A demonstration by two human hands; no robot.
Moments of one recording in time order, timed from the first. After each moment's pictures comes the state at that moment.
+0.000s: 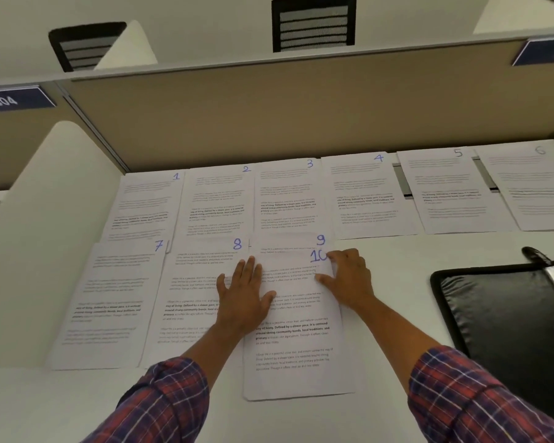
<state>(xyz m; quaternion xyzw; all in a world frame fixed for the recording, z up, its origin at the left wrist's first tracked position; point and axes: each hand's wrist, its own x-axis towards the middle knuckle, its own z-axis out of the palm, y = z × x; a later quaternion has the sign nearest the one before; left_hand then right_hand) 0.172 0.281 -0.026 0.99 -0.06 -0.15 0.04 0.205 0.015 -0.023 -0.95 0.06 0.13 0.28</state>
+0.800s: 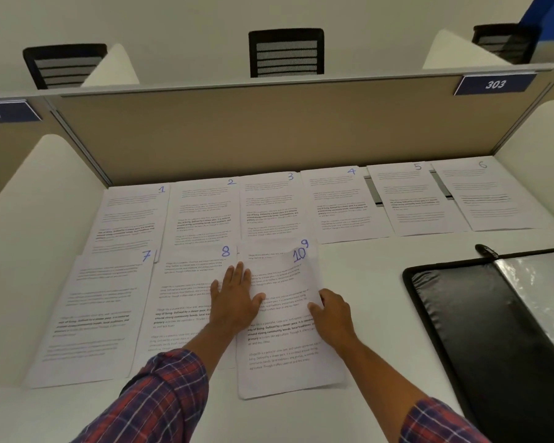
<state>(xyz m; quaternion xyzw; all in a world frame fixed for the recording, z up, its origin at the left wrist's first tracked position) 0.175 0.281 -0.020 0.98 -0.06 -0.17 0.09 0.115 0.051 -0.009 -0.88 0.18 0.10 0.43</state>
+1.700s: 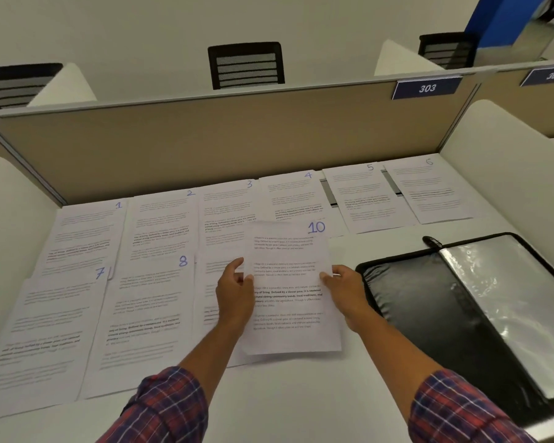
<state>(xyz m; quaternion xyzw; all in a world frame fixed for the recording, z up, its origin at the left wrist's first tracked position) 0.160 0.159 0.021 0.81 0.14 -0.01 0.58 0.125 -0.075 0.029 -0.72 0.29 0.03 0.63</state>
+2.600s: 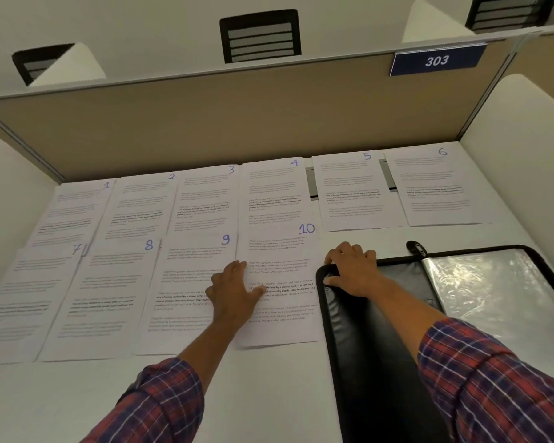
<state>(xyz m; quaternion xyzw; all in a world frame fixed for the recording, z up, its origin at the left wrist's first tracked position) 0.149 0.034 -0.003 0.97 0.10 -0.09 0.21 0.192 -0.259 0.011 -0.97 -0.08 0.19 0.10</state>
